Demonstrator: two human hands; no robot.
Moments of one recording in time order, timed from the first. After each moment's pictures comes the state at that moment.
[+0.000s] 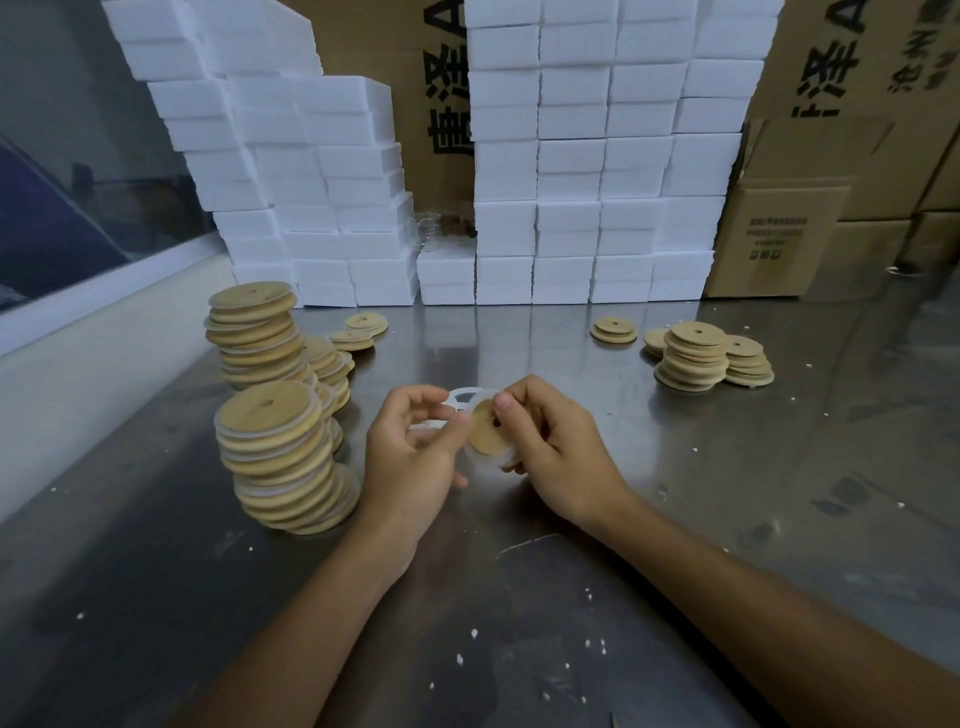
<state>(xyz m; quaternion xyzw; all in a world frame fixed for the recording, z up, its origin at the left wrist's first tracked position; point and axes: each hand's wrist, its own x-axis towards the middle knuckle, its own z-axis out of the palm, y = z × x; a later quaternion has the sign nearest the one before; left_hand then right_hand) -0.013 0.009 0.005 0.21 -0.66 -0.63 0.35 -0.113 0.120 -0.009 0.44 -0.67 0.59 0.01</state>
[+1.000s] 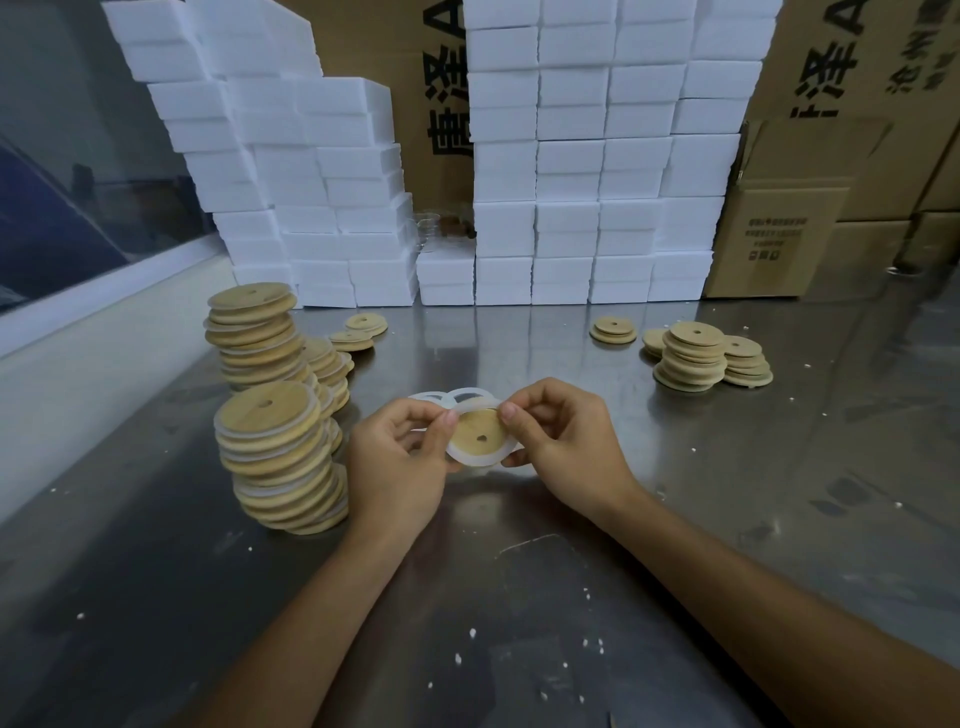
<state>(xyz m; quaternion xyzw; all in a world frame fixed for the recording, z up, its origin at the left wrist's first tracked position) -0.017 -0.001 -0.006 0.20 -0.69 -0.55 0.43 -0.113 0.123 -0.001 0.35 -0.64 0.68 -0.08</state>
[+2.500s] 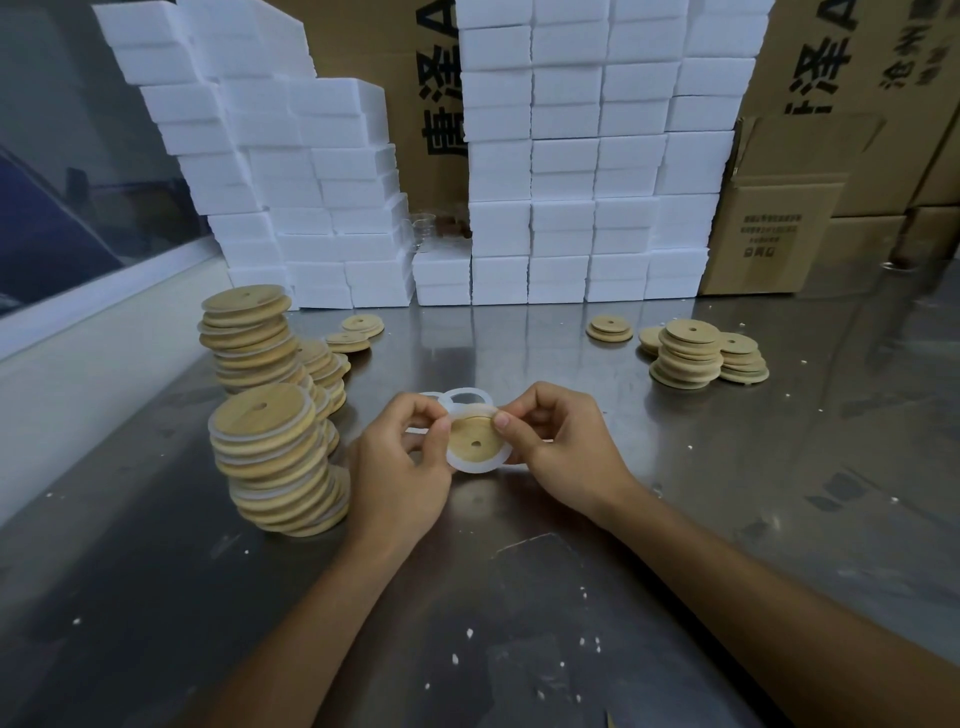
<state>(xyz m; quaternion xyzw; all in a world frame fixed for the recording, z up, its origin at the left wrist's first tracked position) -0.014 -0.002 -0.008 0.16 -0.78 -0.41 0.44 -0.117 0.126 -0.002 0.36 -0.70 0.62 -0.05</state>
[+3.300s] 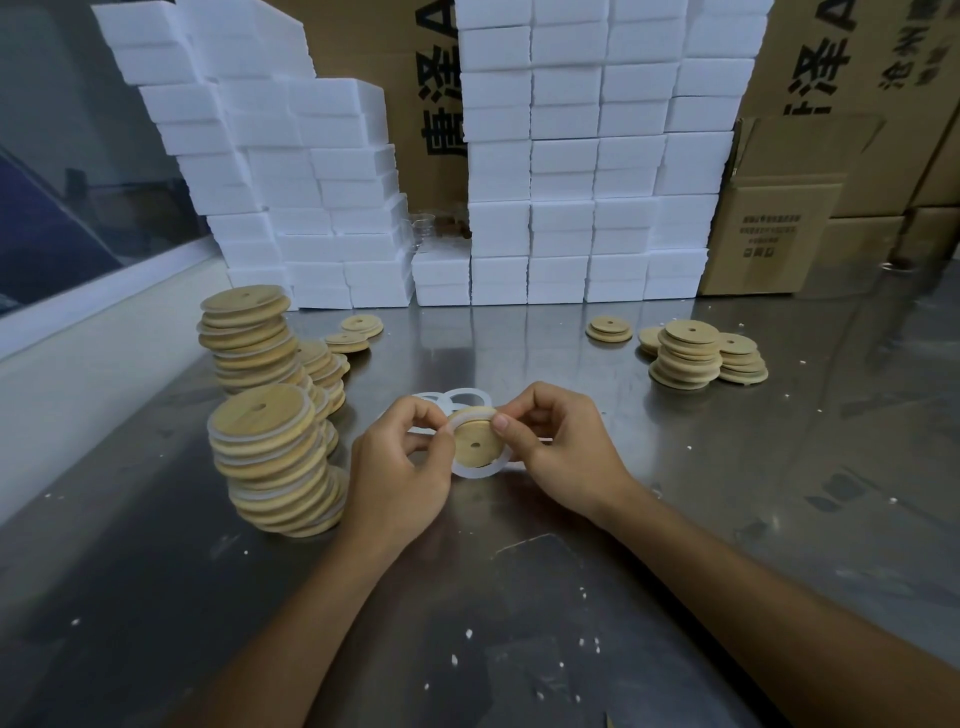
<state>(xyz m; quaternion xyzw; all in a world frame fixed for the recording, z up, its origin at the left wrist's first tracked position) -0.012 -0.007 -0.009 0.13 -0.79 -0.43 0.41 -0.118 0.125 -0.003 0.36 -0.70 0.62 -0.05</state>
